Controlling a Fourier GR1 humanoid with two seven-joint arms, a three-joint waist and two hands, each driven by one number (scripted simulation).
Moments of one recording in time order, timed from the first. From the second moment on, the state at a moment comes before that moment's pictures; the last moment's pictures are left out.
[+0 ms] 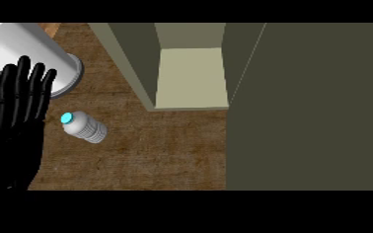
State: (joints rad) left arm 0.00 0.11 0.01 -2.10 0.03 0.00 0.00; right arm -0.05 -0.06 0.00 -2.10 -0.01 -0.02 0.01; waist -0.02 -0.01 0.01
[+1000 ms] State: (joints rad) left arm 0.01 0.26 0.35 -1.98 0.43 -0.11 0.20; right arm 0.43 -0.11 0.22 -2.45 -0.15 0.19 0.10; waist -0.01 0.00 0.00
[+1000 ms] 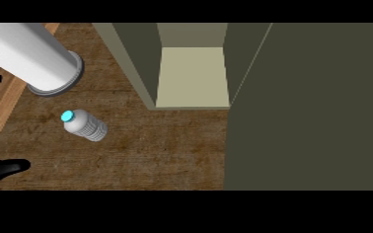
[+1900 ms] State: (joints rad) left arm 0.02 0.27 0.37 -1.57 0.33 -0.23 0.06; right arm 0.71 -0.14 0.36 -2.50 -0.08 0.24 -0.08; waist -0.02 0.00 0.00
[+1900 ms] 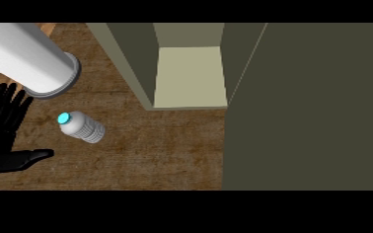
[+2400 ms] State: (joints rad) left arm -0.10 0.28 0.39 -1.13 0.28 -0.31 -0.15; right arm 0.83 -0.17 0.41 -2.50 -0.06 0.24 -0.19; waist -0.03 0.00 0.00
